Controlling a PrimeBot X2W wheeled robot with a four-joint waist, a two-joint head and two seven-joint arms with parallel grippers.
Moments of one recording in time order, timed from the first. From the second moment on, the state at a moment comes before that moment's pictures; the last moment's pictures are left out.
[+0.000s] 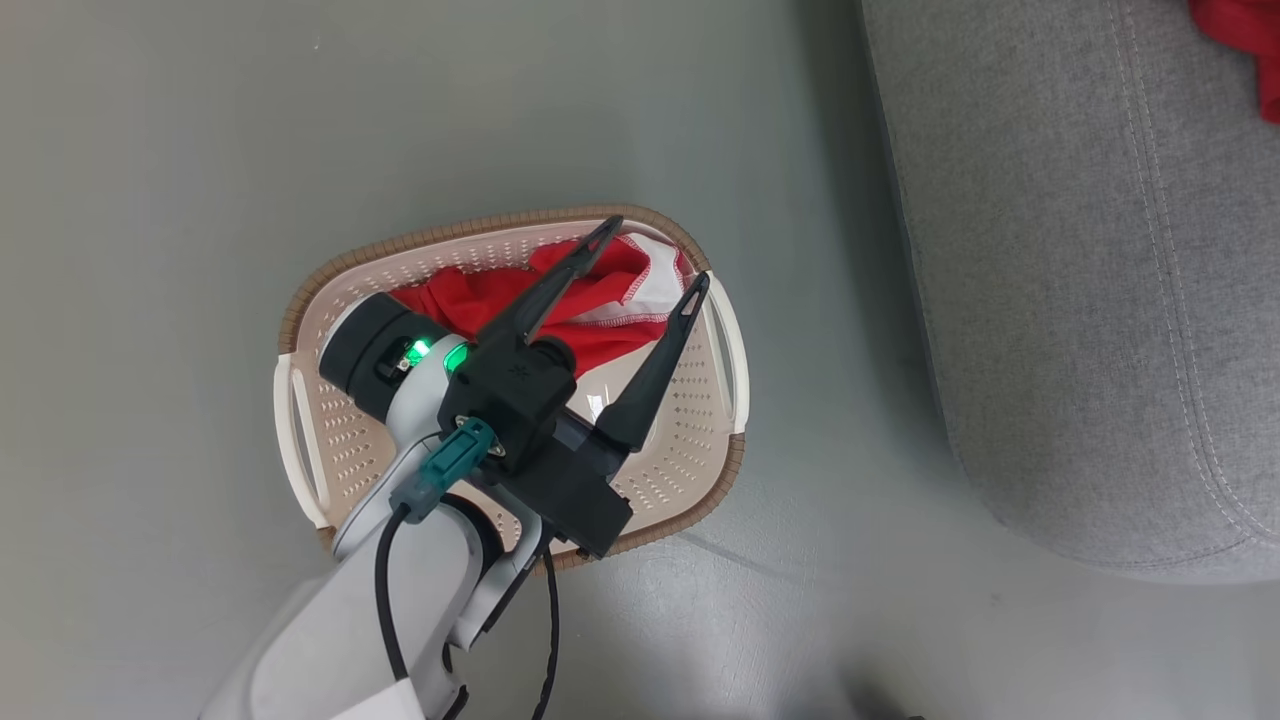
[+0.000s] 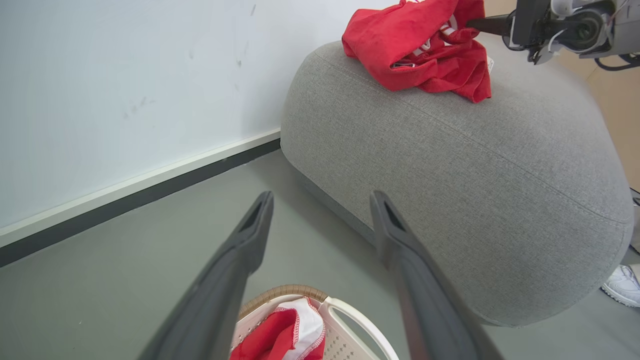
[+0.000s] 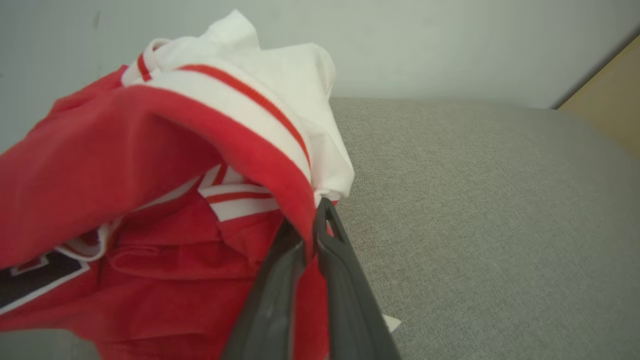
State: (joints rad) left arm -0.60 0.20 -0.61 0.03 -0.31 -0.01 0.00; right arm -1.32 -0.49 0.36 1.15 0.44 0.03 -0.16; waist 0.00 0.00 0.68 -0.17
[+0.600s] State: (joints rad) left arm -0.59 0.22 -0.60 0.06 -0.32 -0.01 -0.03; right arm -1.27 -0.47 0.37 1.23 0.44 0.03 -0.17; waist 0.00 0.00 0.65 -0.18
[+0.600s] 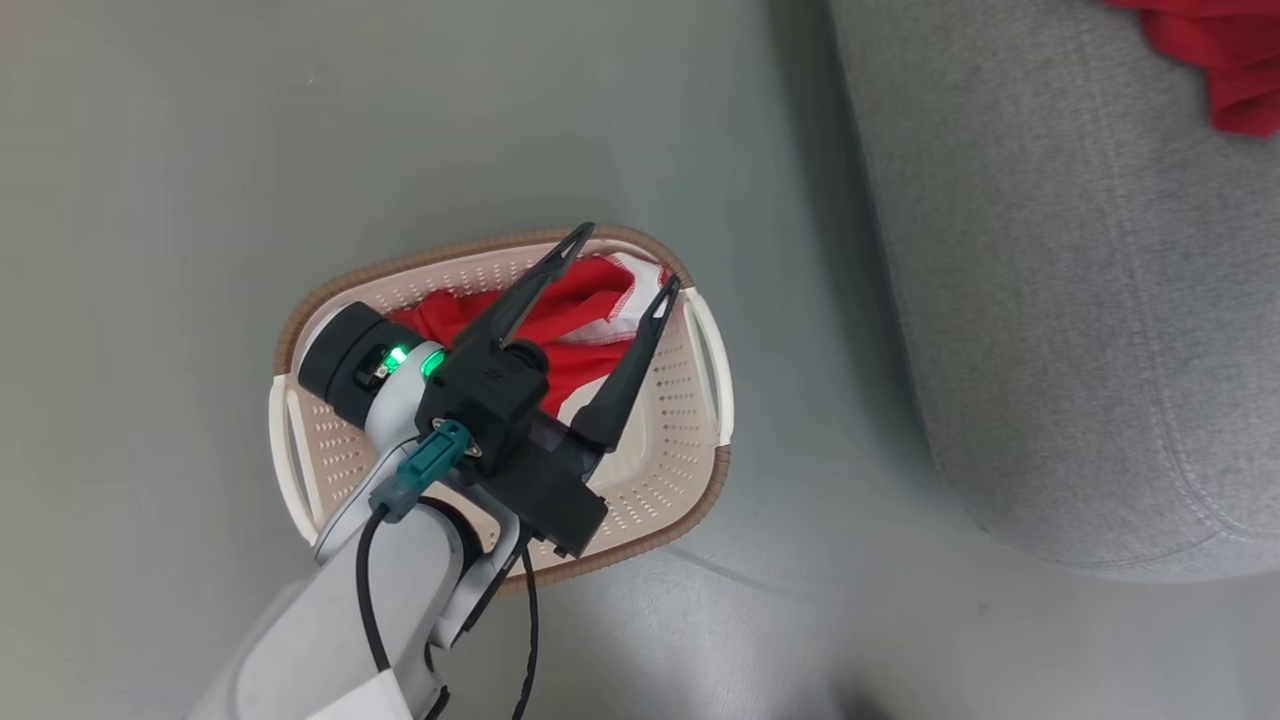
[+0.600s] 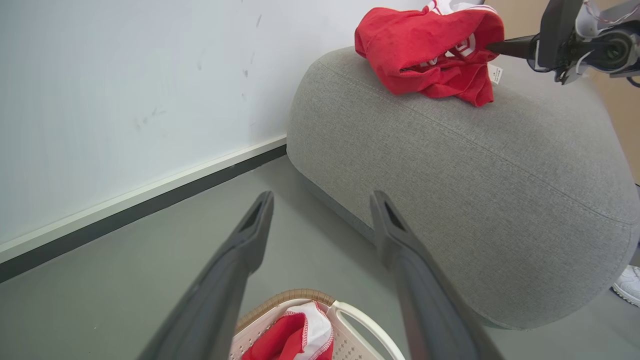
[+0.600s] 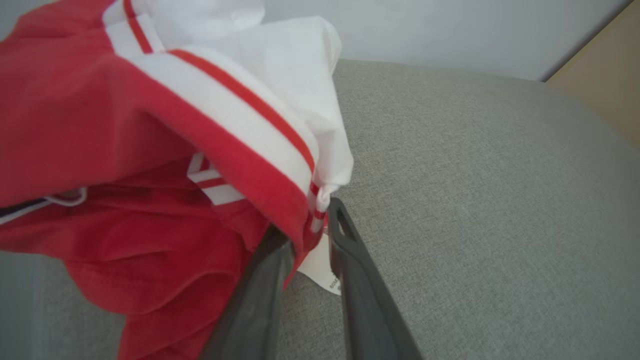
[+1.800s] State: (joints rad) left arm -0.46 0.21 -0.48 0.24 -0.44 0.03 -0.17; right arm -1.12 -0.37 0.44 1.09 0.41 0.11 -0.25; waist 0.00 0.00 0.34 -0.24
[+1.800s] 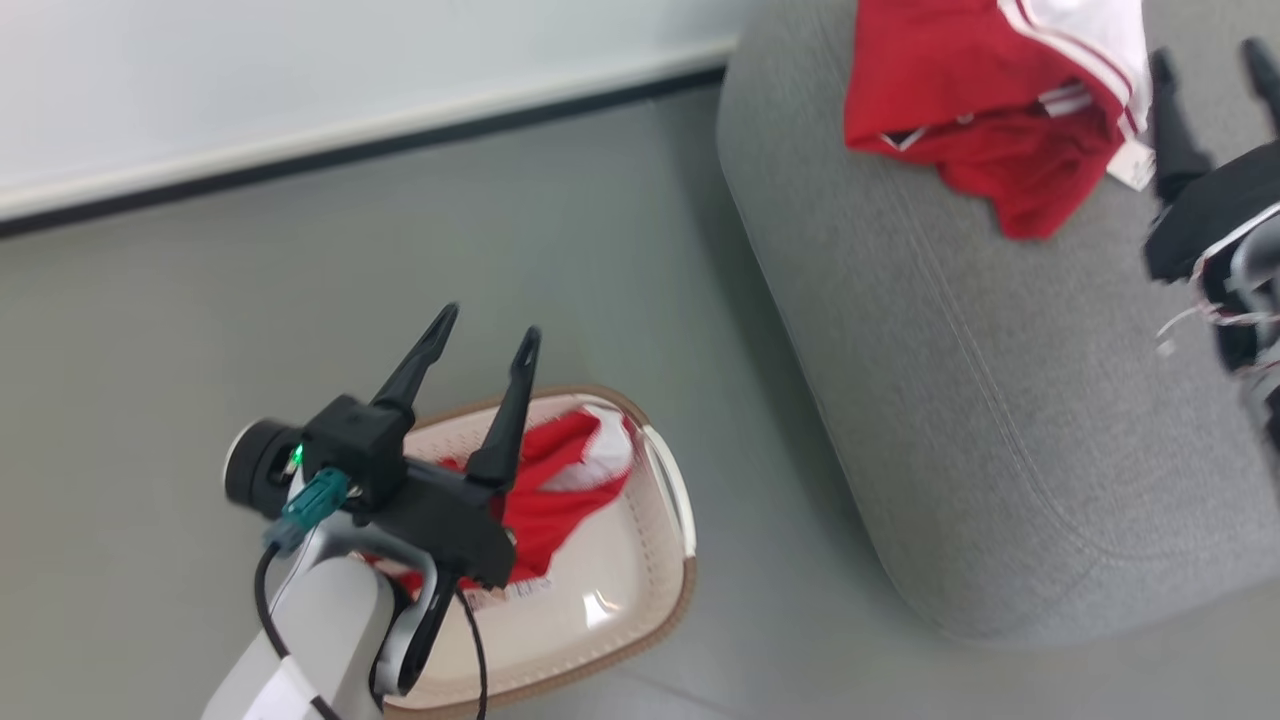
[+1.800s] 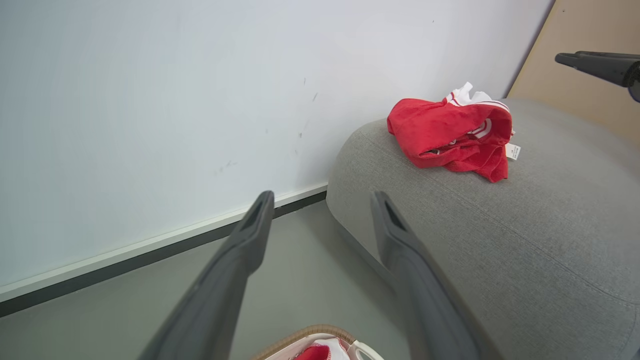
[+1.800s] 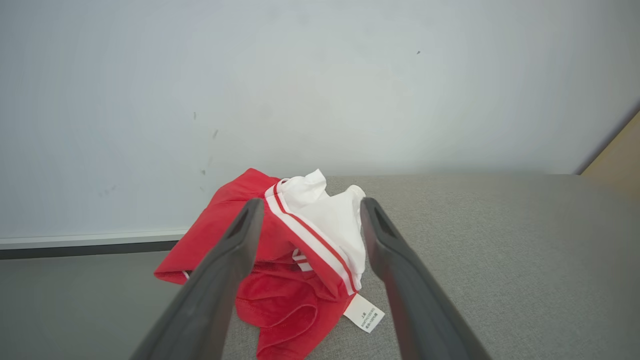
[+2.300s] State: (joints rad) left arm -0.30 0.22 -0.38 0.30 -0.48 0.08 -0.22; right arm -0.87 -0.26 0.43 0.98 0.43 0.10 -0.25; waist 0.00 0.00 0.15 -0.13
